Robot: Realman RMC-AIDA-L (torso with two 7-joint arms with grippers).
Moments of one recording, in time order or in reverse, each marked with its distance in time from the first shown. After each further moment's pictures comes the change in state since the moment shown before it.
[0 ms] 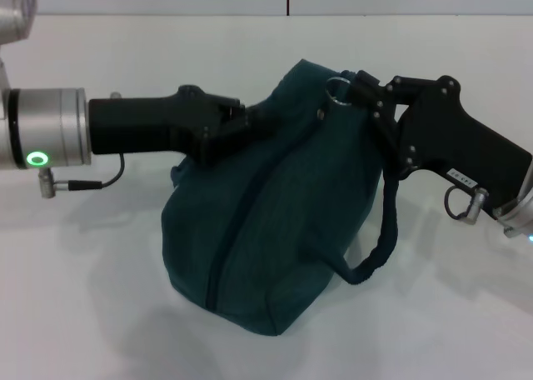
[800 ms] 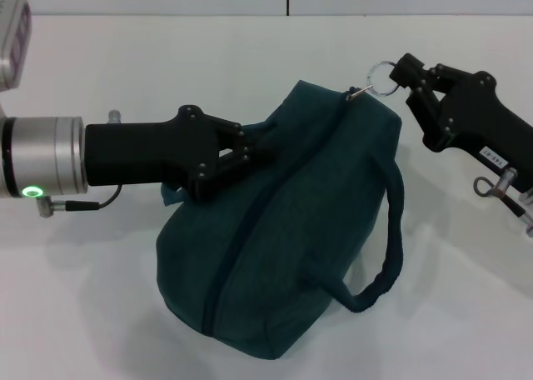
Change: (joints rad) left arm 0.046 -0.022 -0.011 0.011 0.009 0.054 0.194; right arm 0.013 -0.003 0.032 0.107 0.109 0.029 0.130
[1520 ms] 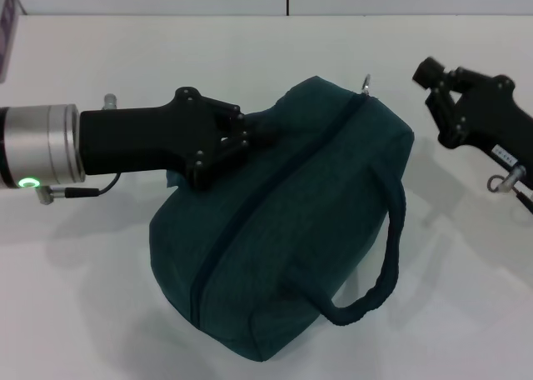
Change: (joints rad) left arm -0.008 0.004 -0.012 -0.006 -0.043 0.014 0.071; right arm -0.003 -0.004 0.050 0.031 -0.005 0.083 -0.063
